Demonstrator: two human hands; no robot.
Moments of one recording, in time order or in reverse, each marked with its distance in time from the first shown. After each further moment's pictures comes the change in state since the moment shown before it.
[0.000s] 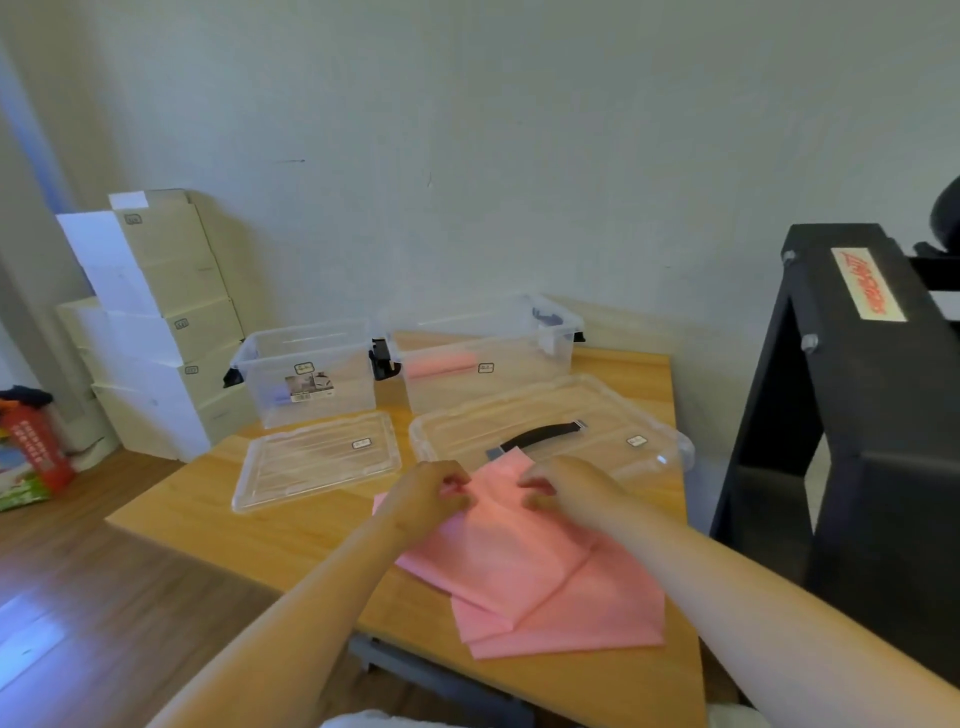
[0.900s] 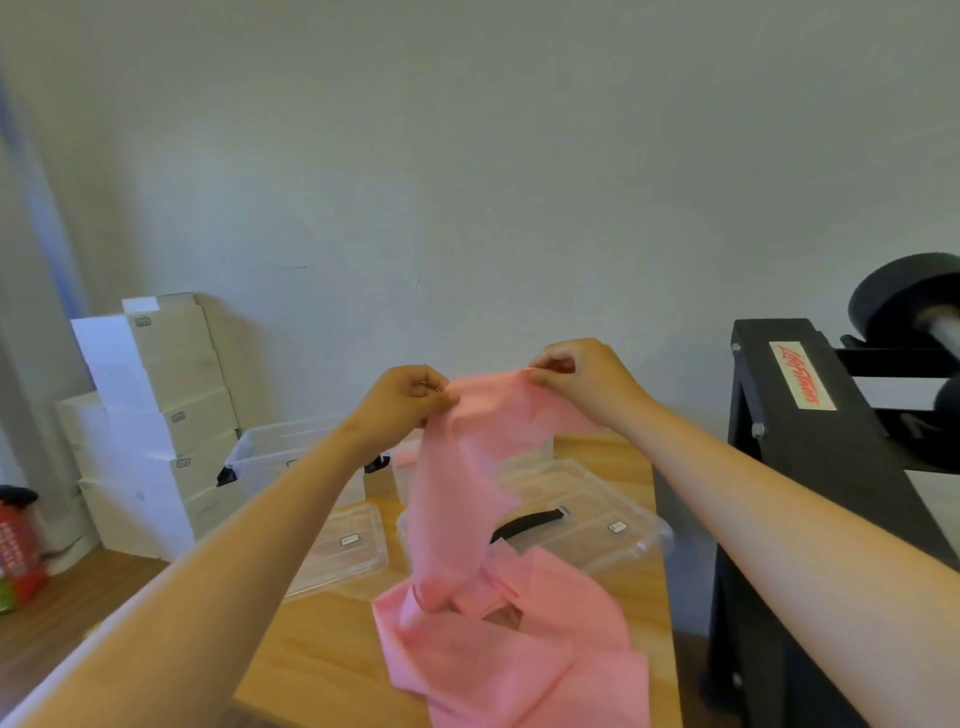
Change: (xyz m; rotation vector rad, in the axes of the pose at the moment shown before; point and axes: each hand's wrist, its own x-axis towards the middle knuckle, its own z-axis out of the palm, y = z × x) left_hand 0.031 0.131 -0.150 -0.385 0.192 0.216; right_hand -0.008 -0.049 -0.203 0.324 0.602 -0.142
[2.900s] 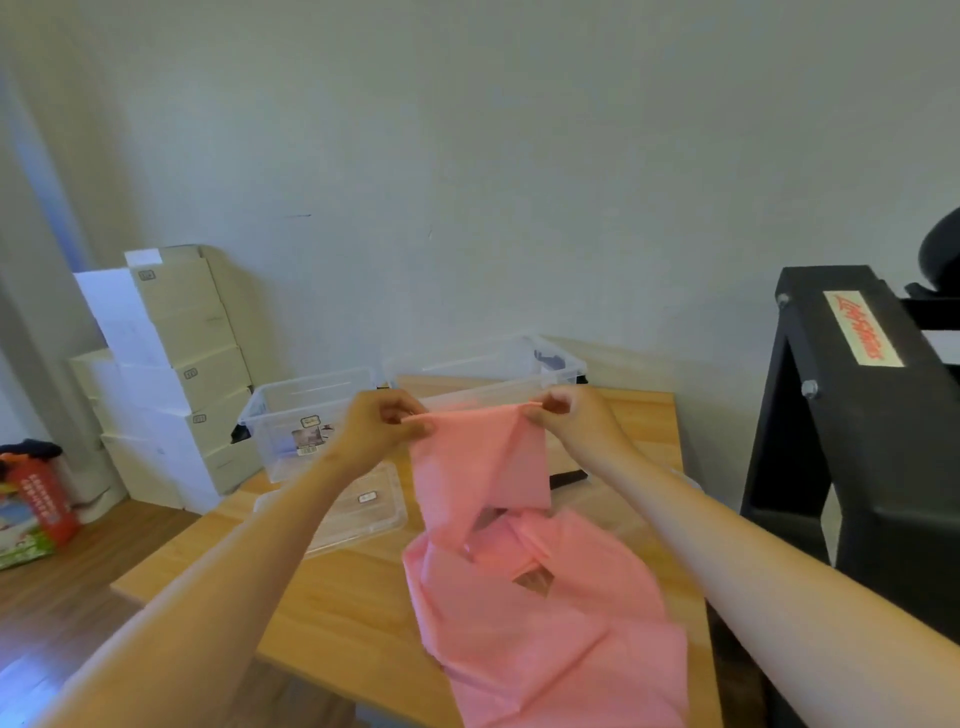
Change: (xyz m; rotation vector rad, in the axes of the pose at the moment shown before) left_hand -0.015 -0.104 -0.015 0.046 0.093 -0.022; right_hand -0.035 0.037 0.092 0.279 0.000 0.206
